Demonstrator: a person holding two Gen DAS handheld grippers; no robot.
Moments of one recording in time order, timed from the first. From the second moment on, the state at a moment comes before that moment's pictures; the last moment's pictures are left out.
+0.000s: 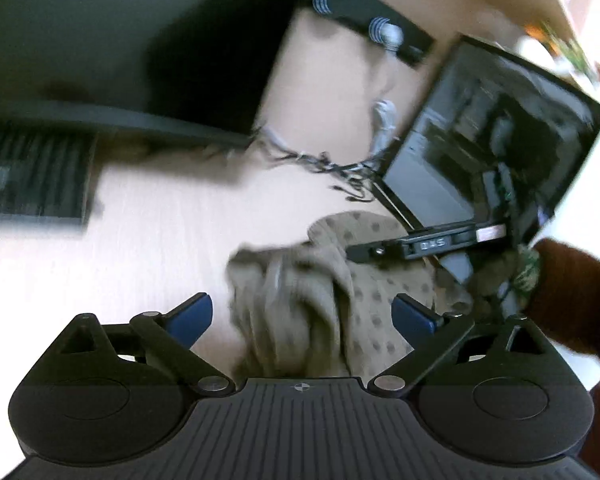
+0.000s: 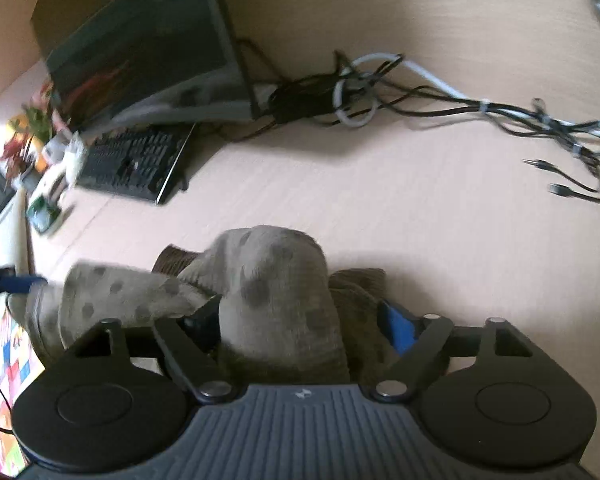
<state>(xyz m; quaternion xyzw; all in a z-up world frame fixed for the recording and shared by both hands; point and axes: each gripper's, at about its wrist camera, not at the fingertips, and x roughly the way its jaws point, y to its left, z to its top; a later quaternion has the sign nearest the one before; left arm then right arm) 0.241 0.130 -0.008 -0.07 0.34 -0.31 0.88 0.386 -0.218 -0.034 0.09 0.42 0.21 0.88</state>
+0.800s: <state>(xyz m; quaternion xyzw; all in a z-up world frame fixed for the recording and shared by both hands) 0.349 0.075 -0.089 -0.05 0.43 -0.44 0.79 0.325 -0.225 -0.046 0.18 0.44 0.06 0.87</state>
